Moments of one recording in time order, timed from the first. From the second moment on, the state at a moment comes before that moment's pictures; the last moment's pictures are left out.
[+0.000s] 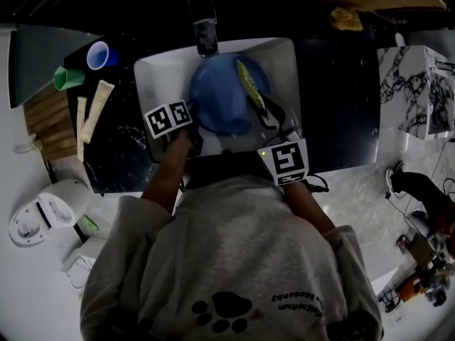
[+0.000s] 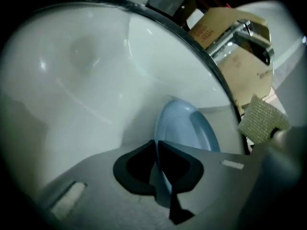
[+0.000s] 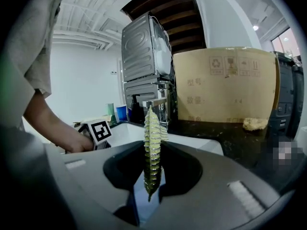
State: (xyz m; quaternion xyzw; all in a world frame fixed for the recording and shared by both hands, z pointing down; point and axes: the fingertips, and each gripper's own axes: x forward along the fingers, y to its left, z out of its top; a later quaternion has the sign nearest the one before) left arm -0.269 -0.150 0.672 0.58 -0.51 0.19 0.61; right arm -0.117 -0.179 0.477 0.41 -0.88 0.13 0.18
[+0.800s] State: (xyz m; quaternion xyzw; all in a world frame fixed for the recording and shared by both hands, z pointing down) left arm -0.218 -0.139 0.529 0.67 -0.50 0.04 0.54; right arm -0.037 -0.151 0.397 0.45 -0.88 0.05 0.12
